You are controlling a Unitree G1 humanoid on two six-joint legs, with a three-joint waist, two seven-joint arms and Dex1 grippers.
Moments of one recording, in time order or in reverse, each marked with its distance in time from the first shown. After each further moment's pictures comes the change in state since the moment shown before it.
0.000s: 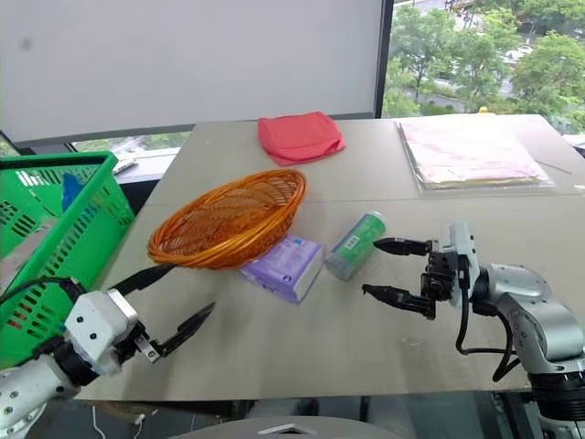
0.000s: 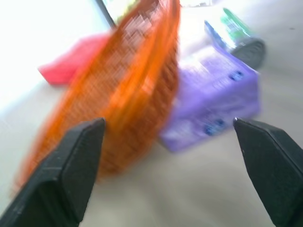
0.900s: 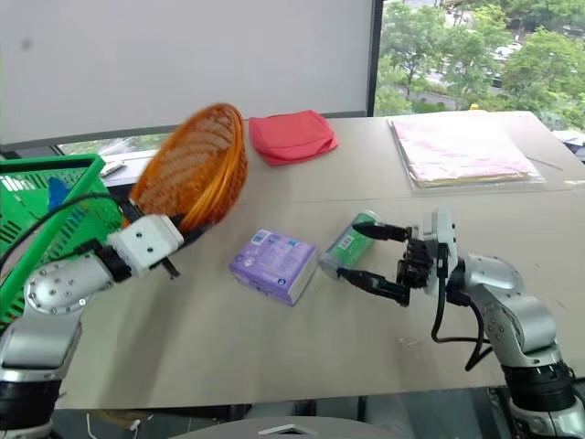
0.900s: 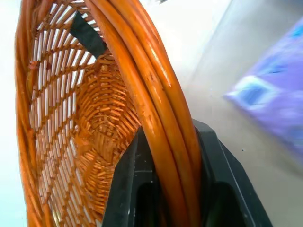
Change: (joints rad) left arm -0.642 0.153 -0.263 0.452 0.329 -0.078 0.009; right arm -0.072 0.120 0.010 -0.039 0.021 -0.011 -0.125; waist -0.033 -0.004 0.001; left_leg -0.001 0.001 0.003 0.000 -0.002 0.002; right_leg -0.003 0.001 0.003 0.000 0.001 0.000
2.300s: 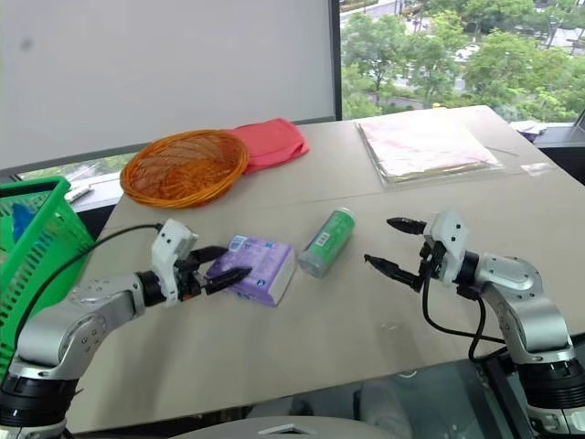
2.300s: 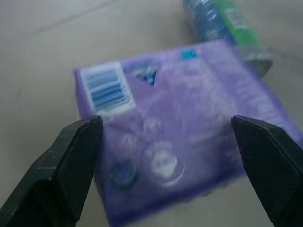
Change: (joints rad) left arm 0.117 -0.106 -0.034 -0.123 -0.657 0.831 0.140; right arm 0.053 -0.093 -0.004 0.102 -0.250 -0.077 -0.095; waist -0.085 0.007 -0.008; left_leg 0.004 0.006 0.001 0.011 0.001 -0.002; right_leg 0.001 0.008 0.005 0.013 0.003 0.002
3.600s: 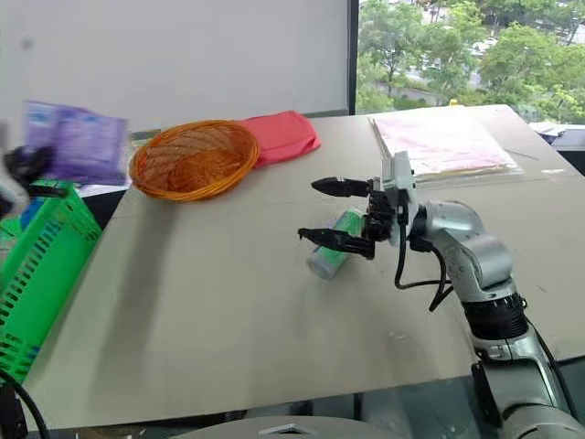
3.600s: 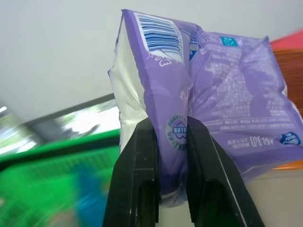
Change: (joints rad) left arm -0.278 0.270 0.475 0.339 0.328 -0.045 0.356; right arm -0.438 0.214 0.143 0.114 0.172 0.125 0.133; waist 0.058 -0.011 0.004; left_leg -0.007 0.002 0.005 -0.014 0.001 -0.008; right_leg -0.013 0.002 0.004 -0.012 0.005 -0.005
